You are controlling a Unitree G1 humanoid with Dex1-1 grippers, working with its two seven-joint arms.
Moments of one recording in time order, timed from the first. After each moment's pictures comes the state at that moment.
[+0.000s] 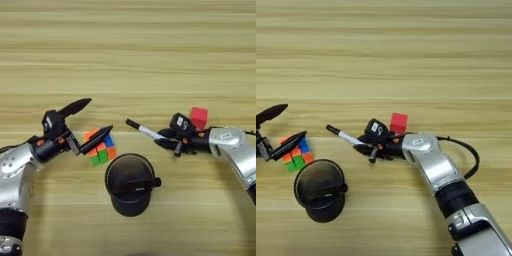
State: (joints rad) left arm -0.14 0.34 0.11 0.37 -0.44 -0.31 -1.10; right arm -0.38 -0.31 0.32 0.33 0.02 0.18 0.88
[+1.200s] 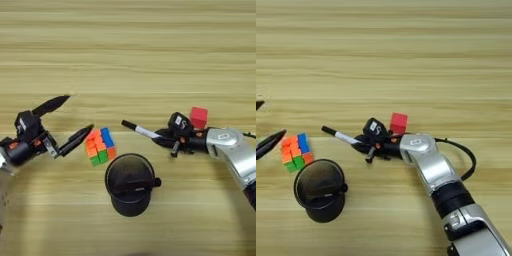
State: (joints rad) left arm 0.00 0.46 0.17 0.19 -0.49 -0.27 -1.12; right arm -0.38 -0.27 0.29 0.35 0.03 0.18 0.87
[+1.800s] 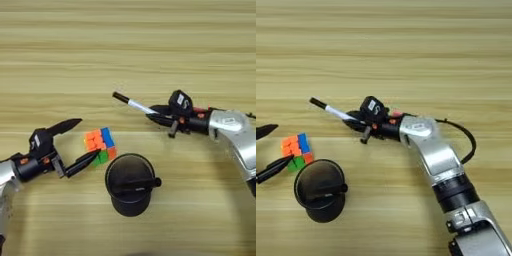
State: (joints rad) left arm 0.01 0.46 0.10 0.30 -0.44 -0.27 -1.17; right arm -0.39 -0.30 0.24 0.03 0.11 0.26 0.86
